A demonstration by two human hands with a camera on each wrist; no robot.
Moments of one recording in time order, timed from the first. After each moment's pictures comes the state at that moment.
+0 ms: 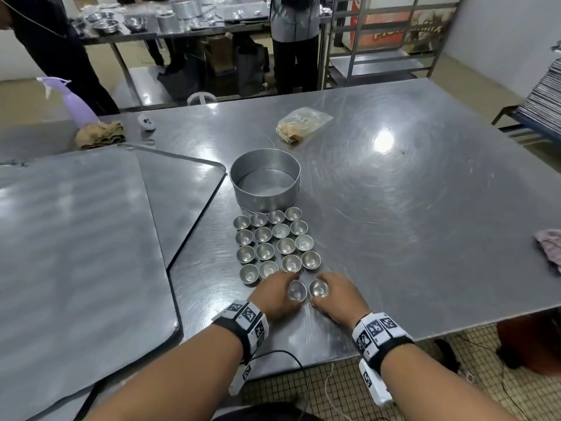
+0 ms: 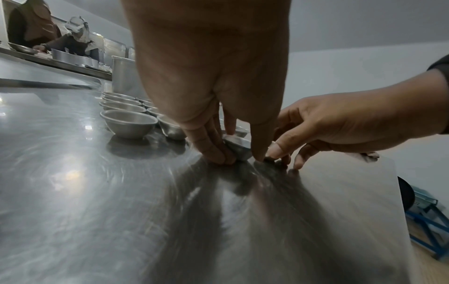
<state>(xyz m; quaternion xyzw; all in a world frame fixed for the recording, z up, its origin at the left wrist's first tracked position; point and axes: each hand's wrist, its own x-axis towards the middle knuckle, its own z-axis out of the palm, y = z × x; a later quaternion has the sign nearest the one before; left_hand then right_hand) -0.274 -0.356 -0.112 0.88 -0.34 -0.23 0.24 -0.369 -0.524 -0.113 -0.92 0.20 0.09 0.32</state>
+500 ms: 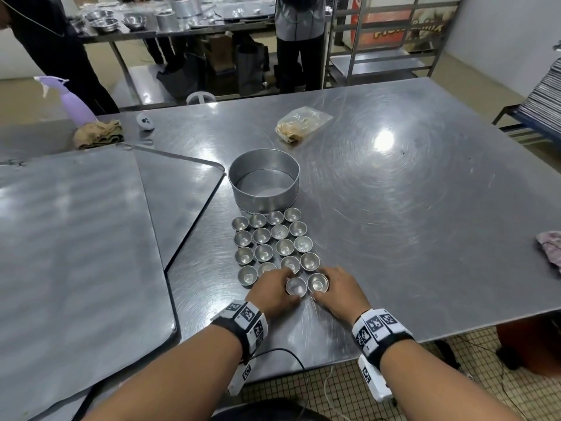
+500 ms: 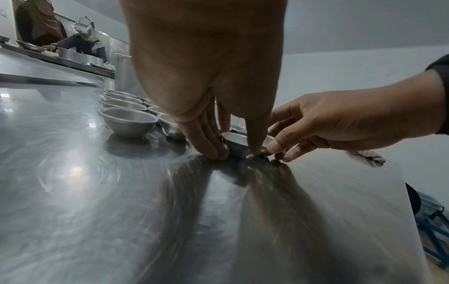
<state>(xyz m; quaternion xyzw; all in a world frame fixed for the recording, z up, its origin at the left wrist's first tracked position) -0.269 -0.359 -0.114 0.89 -0.29 -0.22 0.28 -0.359 -0.534 -0.118 -0.92 0.21 0.05 0.34</state>
